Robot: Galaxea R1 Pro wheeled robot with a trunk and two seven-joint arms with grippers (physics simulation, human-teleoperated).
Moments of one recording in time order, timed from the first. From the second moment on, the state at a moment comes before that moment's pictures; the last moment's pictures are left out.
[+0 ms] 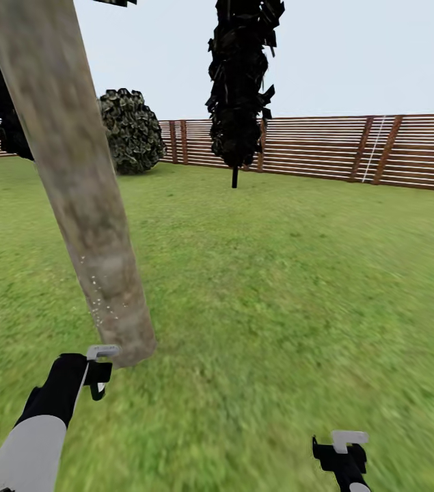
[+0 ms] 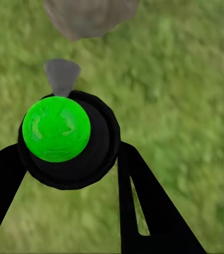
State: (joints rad) left arm -0.67 0.05 0.43 -0.79 -0.54 0.71 -0.30; right arm -0.51 -0.09 -0.01 -0.05 0.06 -0.42 -0.19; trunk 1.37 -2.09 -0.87
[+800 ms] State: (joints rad) left arm -0.67 0.05 0.43 -0.79 -0.46 0.71 -0.29; right arm -0.51 -0.08 -0.01 -0.05 0.06 -0.42 -0.19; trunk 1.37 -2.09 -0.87
